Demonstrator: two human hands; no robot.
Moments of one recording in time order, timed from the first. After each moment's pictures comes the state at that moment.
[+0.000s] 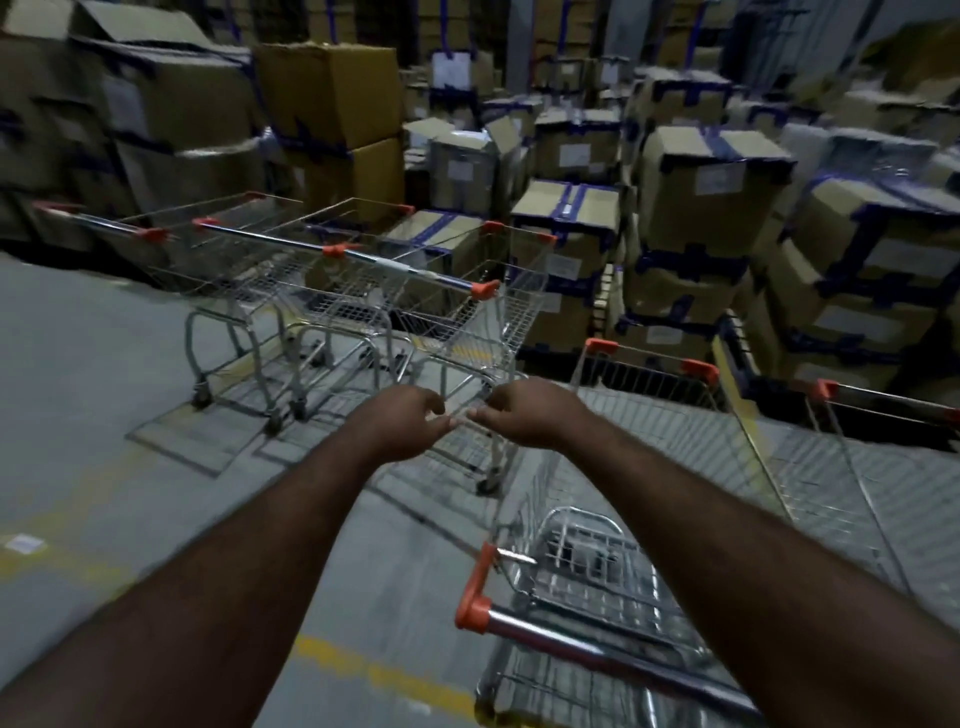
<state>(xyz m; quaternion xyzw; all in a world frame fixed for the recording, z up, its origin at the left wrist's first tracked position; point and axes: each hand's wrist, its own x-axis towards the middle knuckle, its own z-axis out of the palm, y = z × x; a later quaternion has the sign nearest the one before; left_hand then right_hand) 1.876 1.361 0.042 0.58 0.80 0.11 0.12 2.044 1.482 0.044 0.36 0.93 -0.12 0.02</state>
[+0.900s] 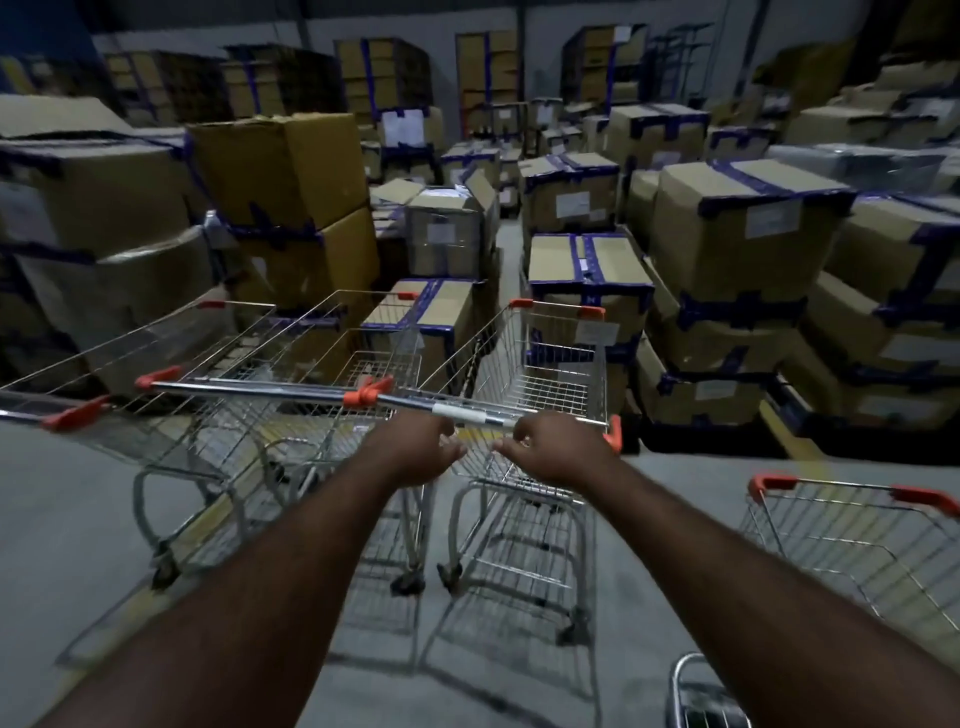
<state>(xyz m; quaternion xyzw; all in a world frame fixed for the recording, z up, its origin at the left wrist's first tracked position) 1.489 1.658 0.056 0.65 0.75 0.06 0.10 1.690 1.730 0.037 0.46 0.88 -0.11 -0.08</state>
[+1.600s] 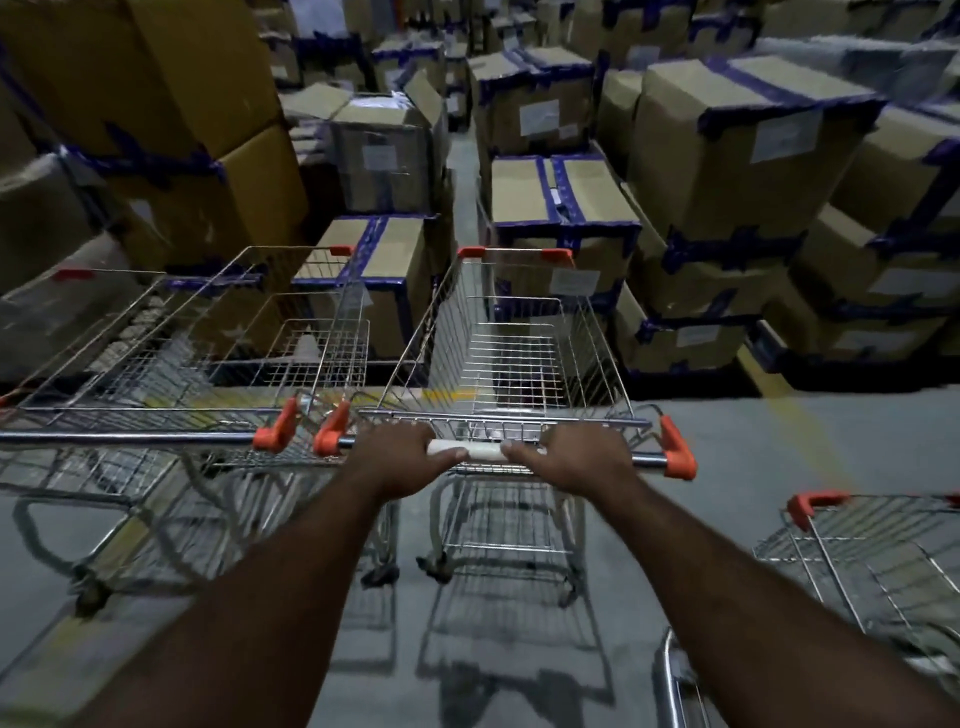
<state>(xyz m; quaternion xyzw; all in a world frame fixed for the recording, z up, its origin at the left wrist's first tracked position) 1.428 1.847 -0.048 0.68 0.72 -0.02 0.11 1.675 1.895 -0.050 0.56 0.82 -0.06 0.05</state>
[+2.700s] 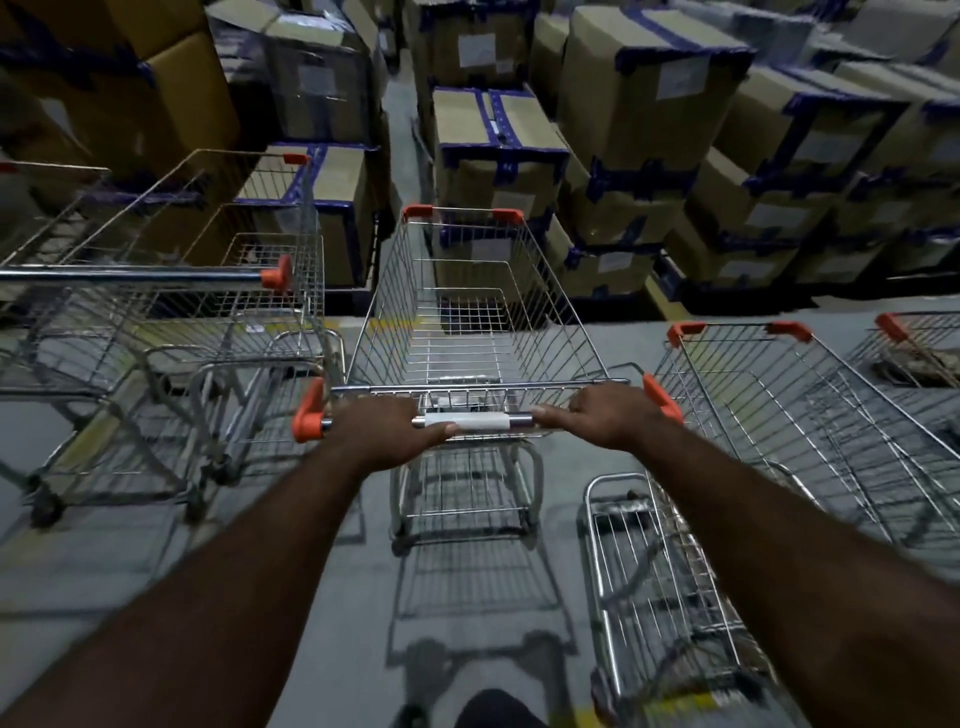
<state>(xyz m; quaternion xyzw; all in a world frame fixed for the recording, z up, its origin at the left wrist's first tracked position) 1.469 1.601 -0.061 0.75 0.66 -0.06 0.09 1.772 1.650 -0.042 0.59 0.79 -0.11 0.10</state>
